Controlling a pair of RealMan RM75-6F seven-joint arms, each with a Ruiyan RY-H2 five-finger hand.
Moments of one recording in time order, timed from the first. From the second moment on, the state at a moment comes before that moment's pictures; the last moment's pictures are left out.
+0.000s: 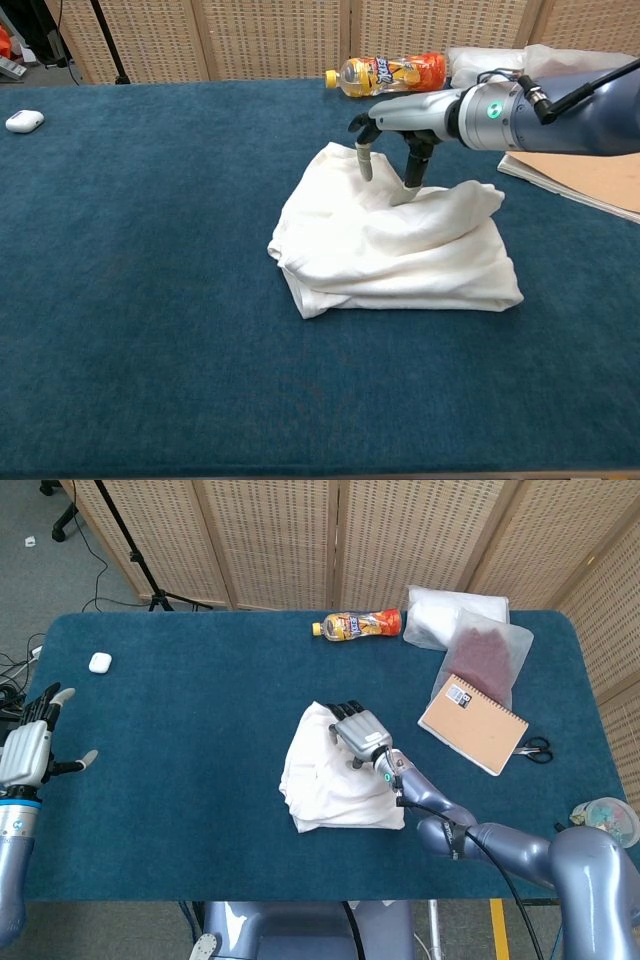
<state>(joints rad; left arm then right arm) -0.35 -1.19 -0.25 -1.52 1.15 1.18 -0.16 1.08 -1.60 0.21 -1.20 -0.87 0.57 -0.34</state>
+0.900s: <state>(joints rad) -0.35 -1.19 -0.25 -1.52 1.14 1.18 -0.16 1.12 -1.69 0.17 -1.06 -0.80 0.53 -0.29</state>
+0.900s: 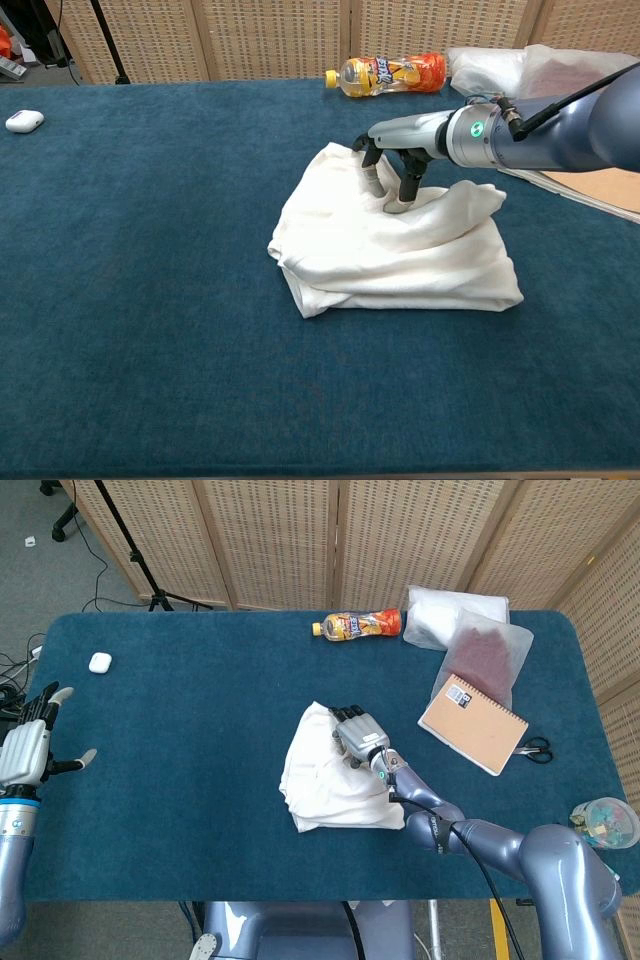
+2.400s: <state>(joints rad) -0.35 -1.18 -0.25 -1.54 1.15 1.18 -0.18 1.14 -1.79 0.29 -0.96 -1.01 0.63 -0.12</state>
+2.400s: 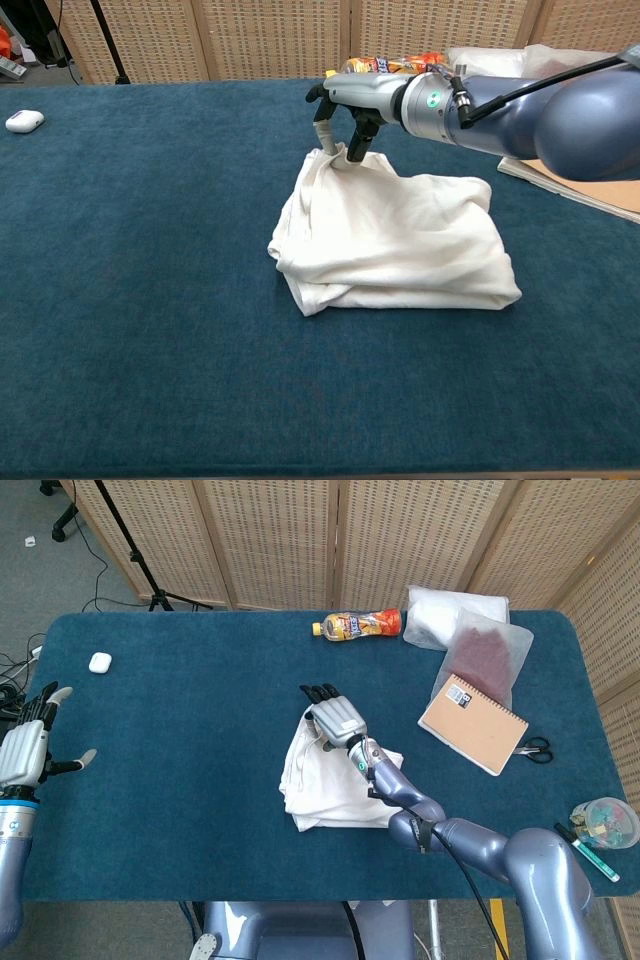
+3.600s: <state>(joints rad) -0.35 -1.17 -0.25 -1.54 1.15 1.17 -0.21 1.15 -1.87 0.30 -0.90 -1.14 0.71 -0.08</state>
